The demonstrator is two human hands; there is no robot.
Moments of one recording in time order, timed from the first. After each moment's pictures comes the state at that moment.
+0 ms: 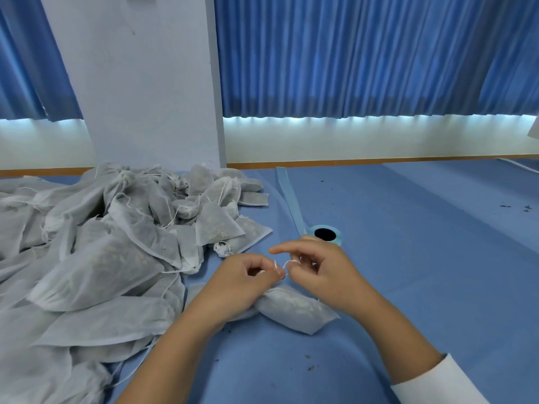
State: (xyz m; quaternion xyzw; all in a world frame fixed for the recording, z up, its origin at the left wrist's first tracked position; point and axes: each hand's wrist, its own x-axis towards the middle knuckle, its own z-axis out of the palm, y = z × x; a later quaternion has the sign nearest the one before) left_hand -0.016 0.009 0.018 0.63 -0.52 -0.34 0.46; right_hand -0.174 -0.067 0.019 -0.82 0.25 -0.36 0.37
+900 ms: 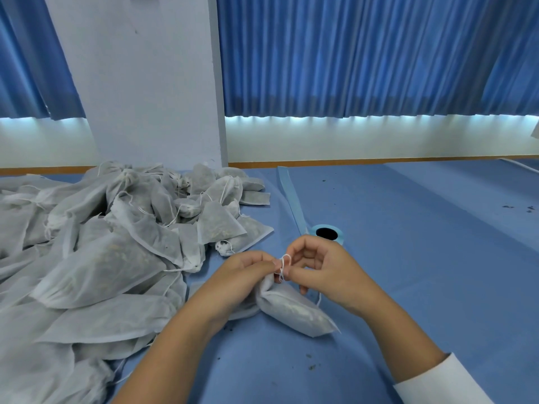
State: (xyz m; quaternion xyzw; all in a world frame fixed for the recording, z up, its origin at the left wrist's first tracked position) left_hand -0.015 0.012 0.024 0.57 -0.44 -0.49 0.50; right_hand -0.175 -0.067 0.024 -0.73 0.22 -0.32 0.56
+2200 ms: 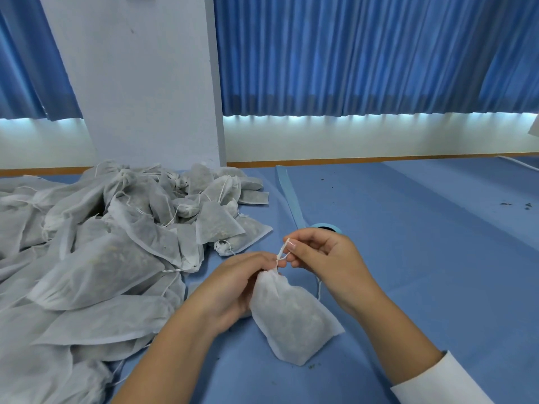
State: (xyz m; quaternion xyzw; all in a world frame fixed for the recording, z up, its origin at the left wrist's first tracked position) left_hand -0.016 0.010 0.023 0.51 -0.34 -0.58 0.54; right_hand -0.169 -0.063 0.027 -0.64 0.23 -0.44 0.58
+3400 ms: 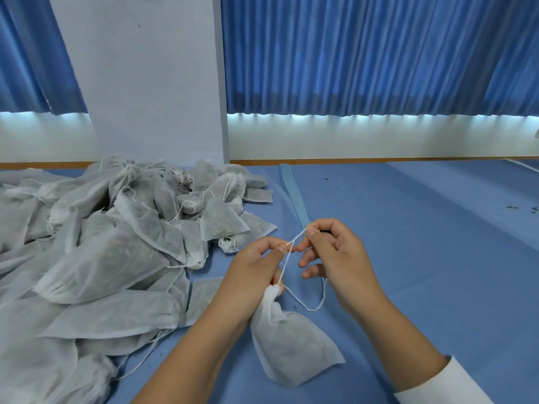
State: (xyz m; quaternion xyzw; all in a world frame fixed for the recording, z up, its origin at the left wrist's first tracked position) left_hand -0.036 0.005 0.020 0.58 -0.40 -0.41 0.58; right_hand -0.164 -0.063 0.024 -0.61 0.31 -0.48 0.55
